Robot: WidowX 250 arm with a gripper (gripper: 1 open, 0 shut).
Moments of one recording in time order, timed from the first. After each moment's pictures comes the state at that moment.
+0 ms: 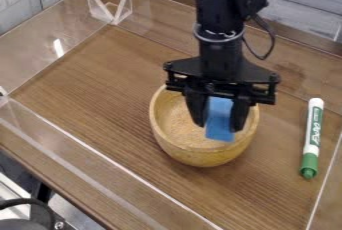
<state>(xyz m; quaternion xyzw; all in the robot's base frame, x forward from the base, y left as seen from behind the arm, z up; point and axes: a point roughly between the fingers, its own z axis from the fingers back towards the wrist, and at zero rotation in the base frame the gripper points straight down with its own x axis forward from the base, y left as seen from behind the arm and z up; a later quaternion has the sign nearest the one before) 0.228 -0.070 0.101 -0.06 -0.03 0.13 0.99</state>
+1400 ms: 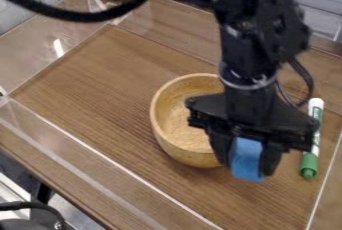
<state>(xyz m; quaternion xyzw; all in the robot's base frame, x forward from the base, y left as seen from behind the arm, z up) 0.196 -0.116 0.102 -0.08 -0.06 0.09 0.99</state>
